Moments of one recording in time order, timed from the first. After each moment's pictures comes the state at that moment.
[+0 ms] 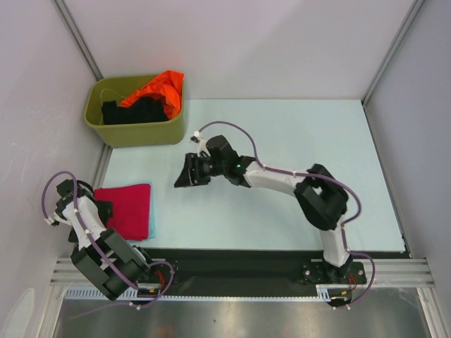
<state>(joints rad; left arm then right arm) 0.78 1.12 0.74 -0.94 -0.20 -0.79 0.90 1.94 1.40 0.09 -0.50 0.76</state>
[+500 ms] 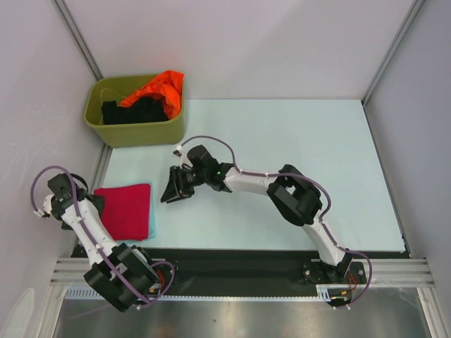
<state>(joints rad) 0.78 1.01 0.85 -0.98 -0.17 -0.78 0.97 2.24 1.64 0.14 -0.66 0.95</state>
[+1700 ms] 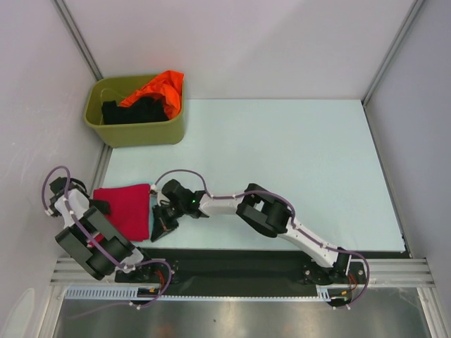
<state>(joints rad) 0.83 1.33 0.79 -0.80 -0.07 -0.62 1.16 2.56 1.88 0.09 -0.73 0.89</state>
